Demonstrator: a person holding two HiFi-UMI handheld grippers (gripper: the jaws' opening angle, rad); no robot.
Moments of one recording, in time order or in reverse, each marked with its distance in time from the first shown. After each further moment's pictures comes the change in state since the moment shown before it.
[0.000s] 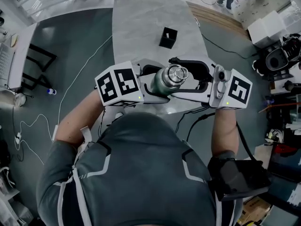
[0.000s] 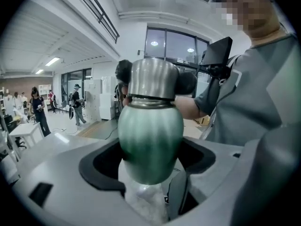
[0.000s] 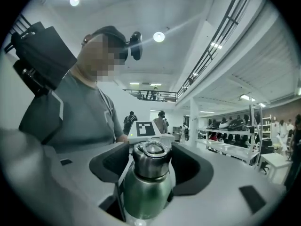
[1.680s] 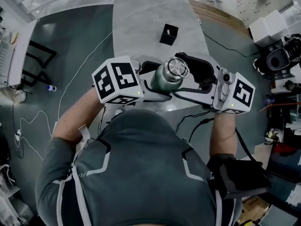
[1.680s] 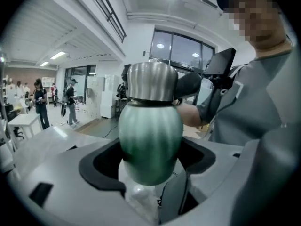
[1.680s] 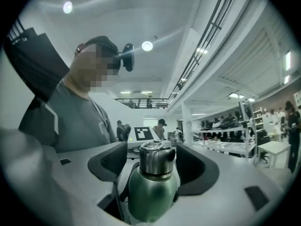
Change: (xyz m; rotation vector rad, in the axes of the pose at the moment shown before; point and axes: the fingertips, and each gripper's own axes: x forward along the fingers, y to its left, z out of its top) left arm -0.007 -0.002 0.008 -0.087 -0.021 -0.005; right arm -0.006 -0.001 0.016 0.074 -0.133 -0.075
